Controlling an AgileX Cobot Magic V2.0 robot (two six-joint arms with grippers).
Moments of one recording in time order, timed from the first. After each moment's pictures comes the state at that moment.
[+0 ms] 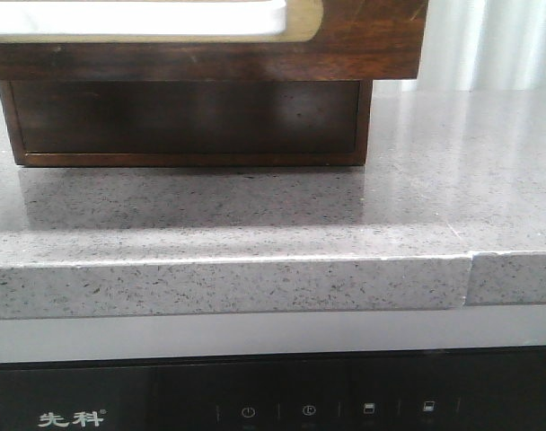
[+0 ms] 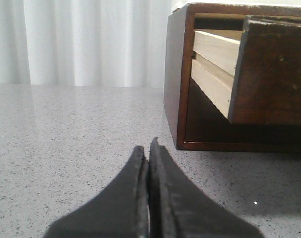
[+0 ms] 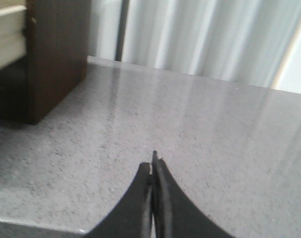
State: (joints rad) left arm -0.03 0.00 0.00 -0.10 0.01 0.07; right arm 0.01 0.07 -0.16 0.05 0.20 -0.16
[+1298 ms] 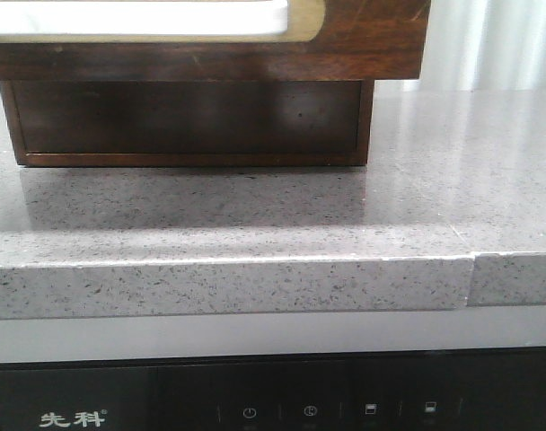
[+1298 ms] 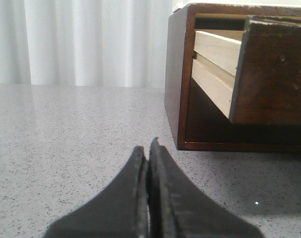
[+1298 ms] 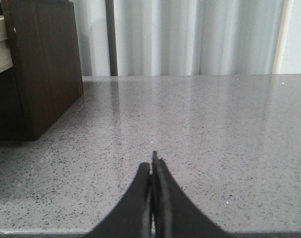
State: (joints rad) left arm -0.03 0.00 0.00 -0.10 0.01 0.07; right arm 0.00 -0.01 0.03 -0.01 0.01 0.08
